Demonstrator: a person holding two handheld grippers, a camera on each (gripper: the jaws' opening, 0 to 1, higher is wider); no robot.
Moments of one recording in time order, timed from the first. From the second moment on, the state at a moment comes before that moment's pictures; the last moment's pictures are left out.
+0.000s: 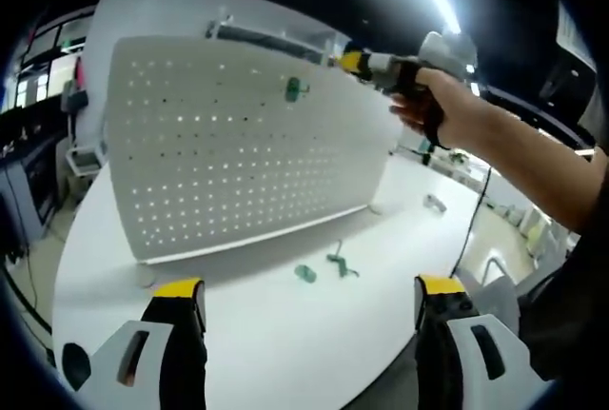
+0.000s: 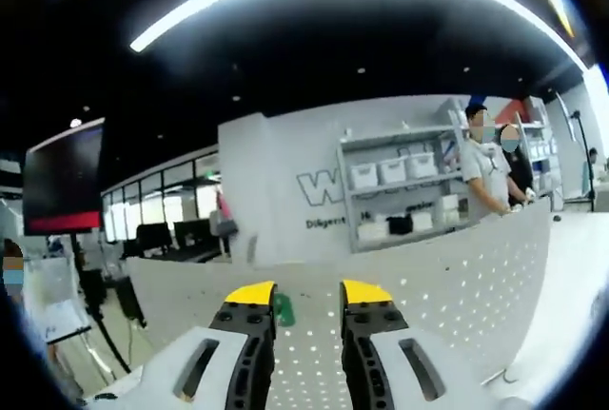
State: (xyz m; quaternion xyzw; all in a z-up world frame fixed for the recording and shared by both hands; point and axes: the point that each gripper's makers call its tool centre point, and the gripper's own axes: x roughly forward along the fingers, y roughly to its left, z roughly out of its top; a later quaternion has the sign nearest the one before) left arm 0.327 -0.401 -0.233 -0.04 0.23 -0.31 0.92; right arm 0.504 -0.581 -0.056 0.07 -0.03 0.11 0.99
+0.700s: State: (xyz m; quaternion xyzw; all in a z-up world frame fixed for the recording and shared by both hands) left arm 0.317 -0.416 -0.238 -0.04 0.24 -0.32 0.92; right arm 0.418 -0.574 -0.172 0.03 0.10 0.19 0.98
